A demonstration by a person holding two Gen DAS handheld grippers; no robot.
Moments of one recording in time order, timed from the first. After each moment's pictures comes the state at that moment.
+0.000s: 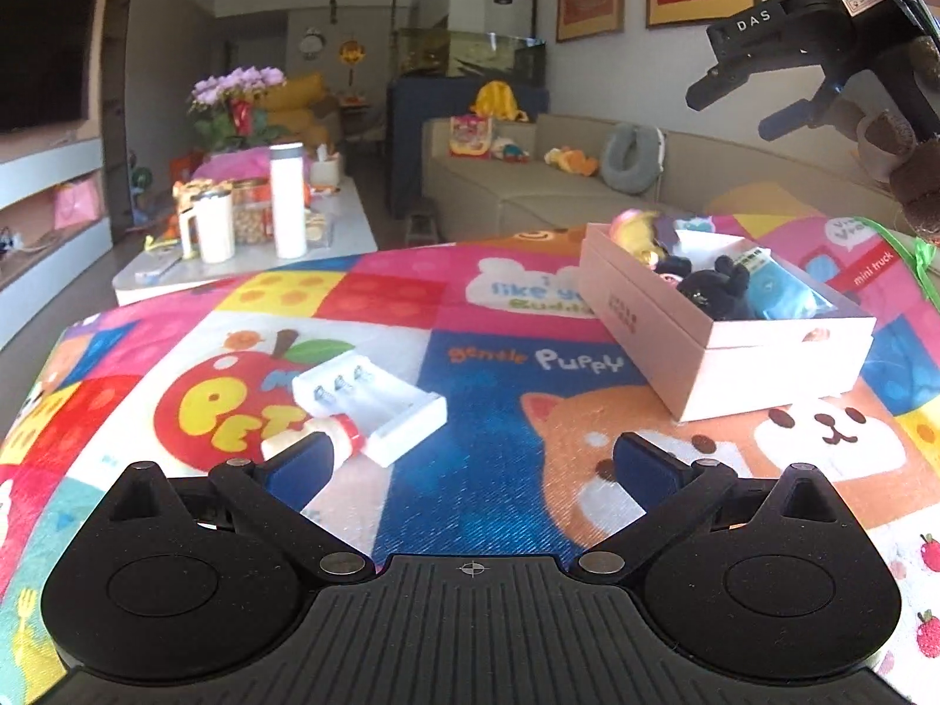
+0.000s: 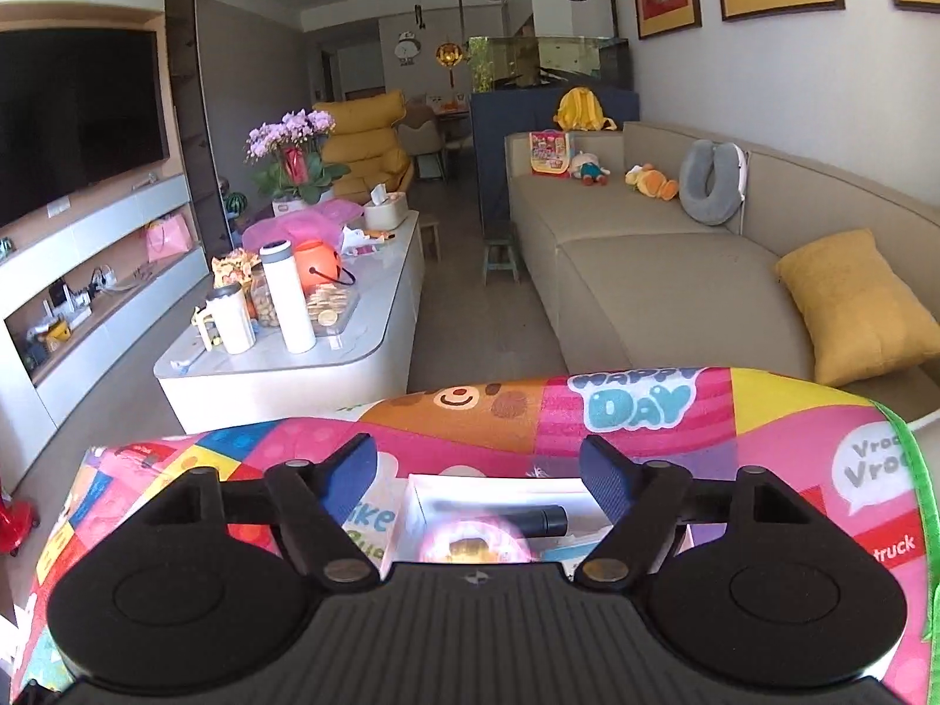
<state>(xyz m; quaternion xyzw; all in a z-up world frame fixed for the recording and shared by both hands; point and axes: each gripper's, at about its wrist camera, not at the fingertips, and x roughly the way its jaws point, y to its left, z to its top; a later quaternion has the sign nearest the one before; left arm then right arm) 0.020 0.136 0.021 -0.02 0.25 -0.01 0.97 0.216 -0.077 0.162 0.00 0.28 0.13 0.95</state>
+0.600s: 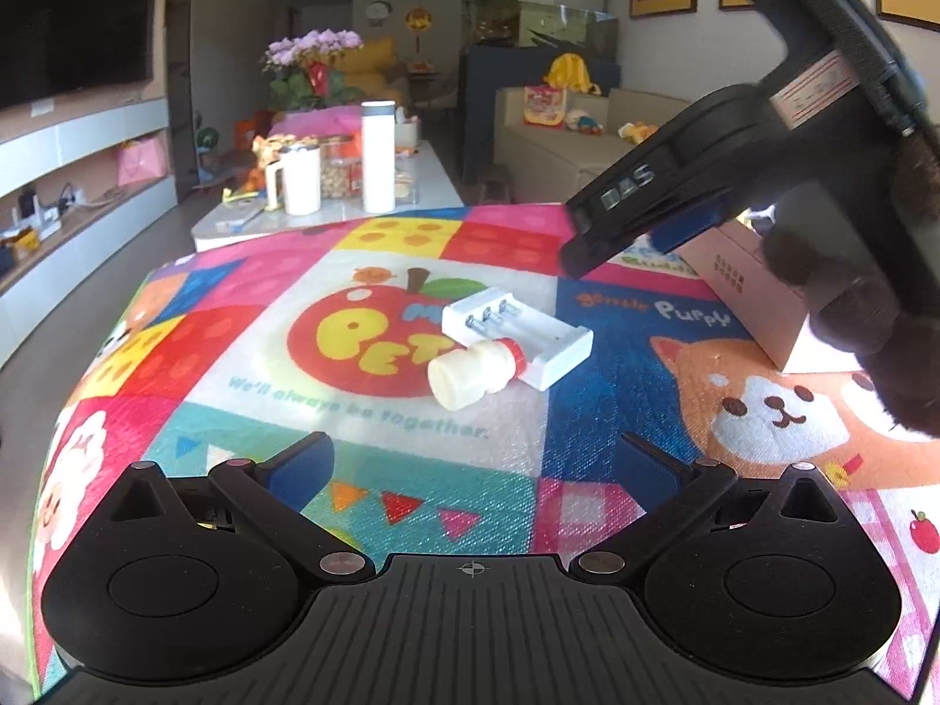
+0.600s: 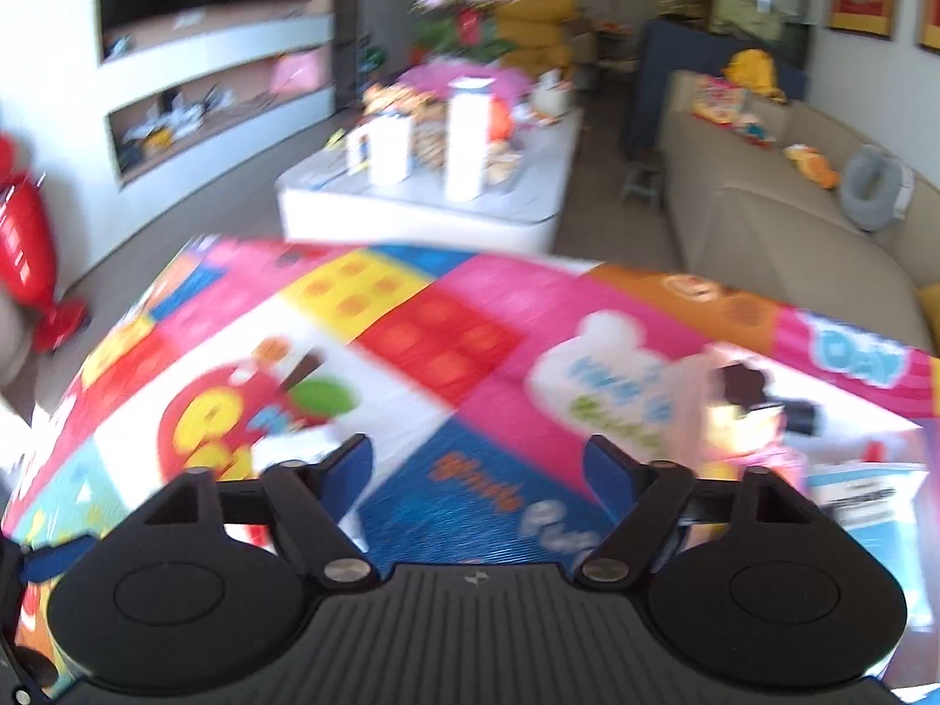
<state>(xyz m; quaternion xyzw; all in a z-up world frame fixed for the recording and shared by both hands) -0.010 0.184 0.012 -0.03 0.29 0.05 0.95 0.164 0.103 0.064 -0.15 0.37 0.27 0.88</state>
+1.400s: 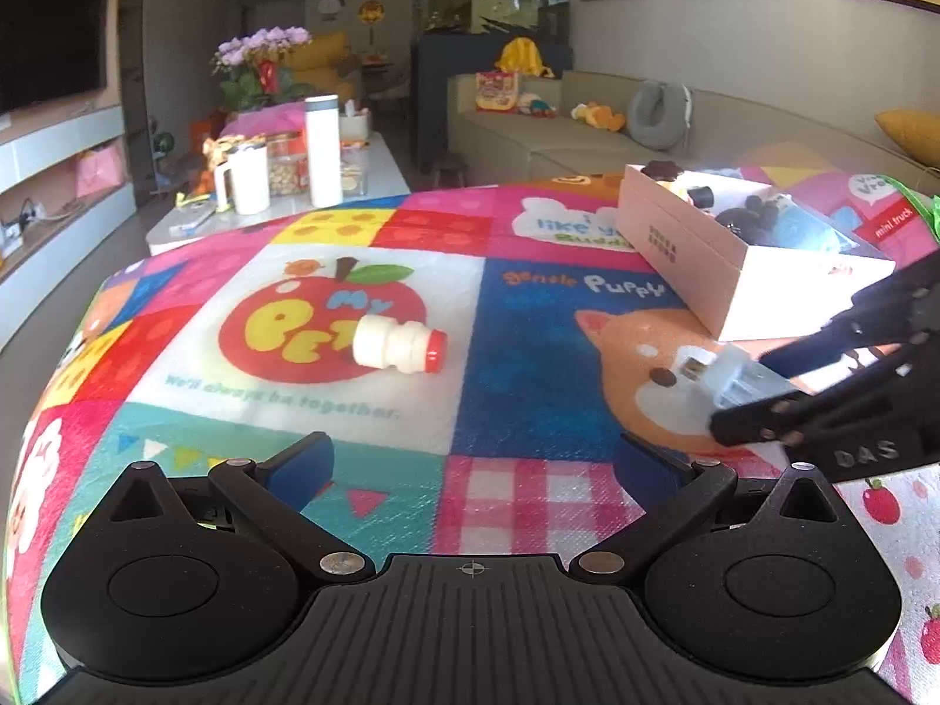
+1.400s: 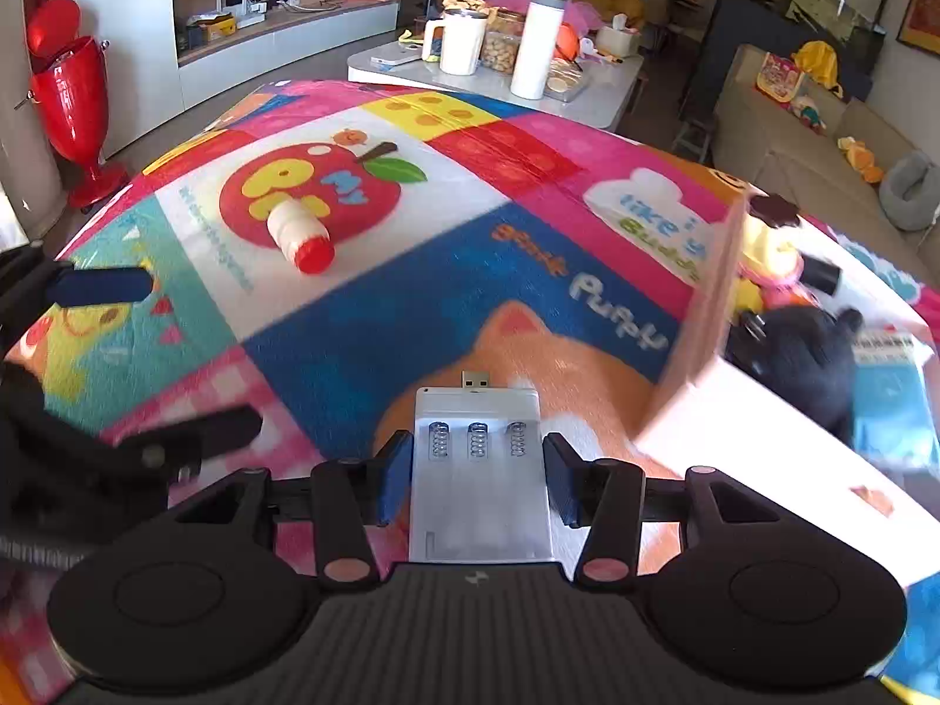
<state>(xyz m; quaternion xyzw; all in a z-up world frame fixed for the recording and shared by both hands) -0.012 0.150 0.012 -0.01 0.30 0.01 0.95 0.068 0.009 0.033 -0.21 0.39 0.27 0.85</state>
